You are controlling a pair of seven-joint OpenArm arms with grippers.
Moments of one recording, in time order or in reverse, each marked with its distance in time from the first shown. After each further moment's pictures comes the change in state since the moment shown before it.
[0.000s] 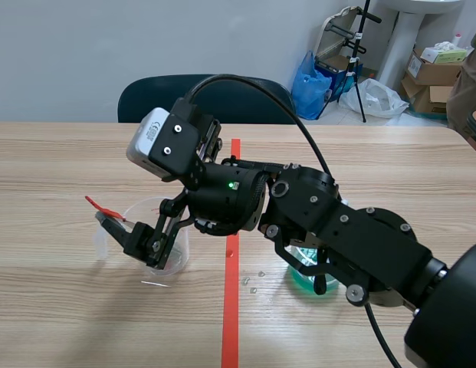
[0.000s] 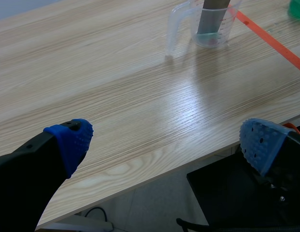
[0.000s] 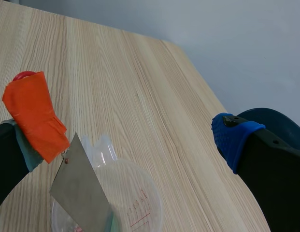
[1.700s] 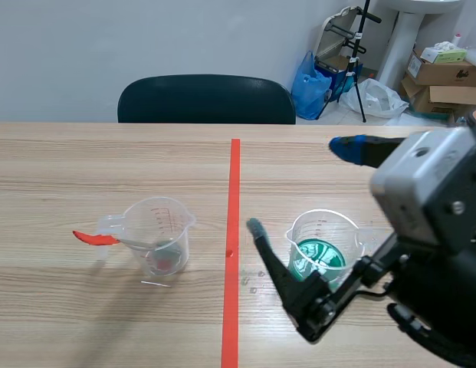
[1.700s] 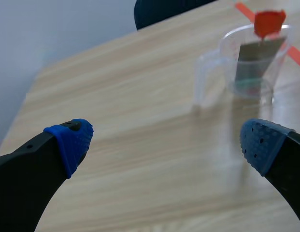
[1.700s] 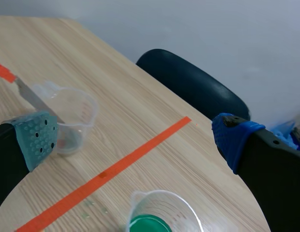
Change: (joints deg) left arm -19.6 34.6 0.2 20.5 20.9 5.0 18.8; right arm -51.5 20.1 32.7 44.0 9.4 -13.6 -1.3
